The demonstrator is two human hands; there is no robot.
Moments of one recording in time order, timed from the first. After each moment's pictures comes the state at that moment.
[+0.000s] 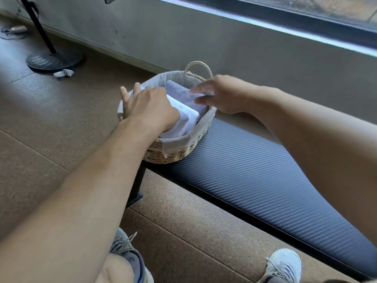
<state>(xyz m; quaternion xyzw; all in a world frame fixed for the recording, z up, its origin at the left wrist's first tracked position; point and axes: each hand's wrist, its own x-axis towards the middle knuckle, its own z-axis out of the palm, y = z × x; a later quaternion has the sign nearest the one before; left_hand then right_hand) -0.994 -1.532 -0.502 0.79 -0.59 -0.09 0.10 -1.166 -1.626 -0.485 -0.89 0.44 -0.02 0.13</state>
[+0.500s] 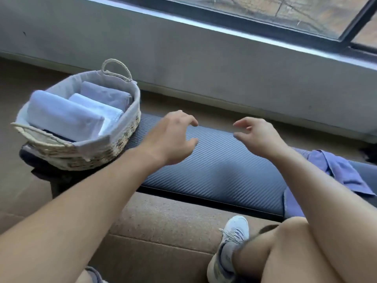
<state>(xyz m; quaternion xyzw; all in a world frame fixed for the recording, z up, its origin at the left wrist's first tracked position) -1.160 -1.508 -0.537 0.50 -0.82 -0.18 0.21 -1.417 -1.500 -0.540 -0.61 0.76 -0.16 0.15</state>
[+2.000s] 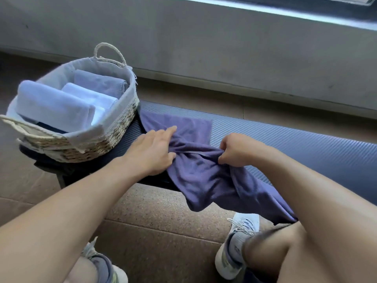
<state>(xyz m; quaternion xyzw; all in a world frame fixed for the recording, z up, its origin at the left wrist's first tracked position) -1.141 -1.507 -0.603 0.56 -0.82 -0.14 -0.02 -1.377 -1.493 -0.585 -0.66 0.72 0.10 0.20</state>
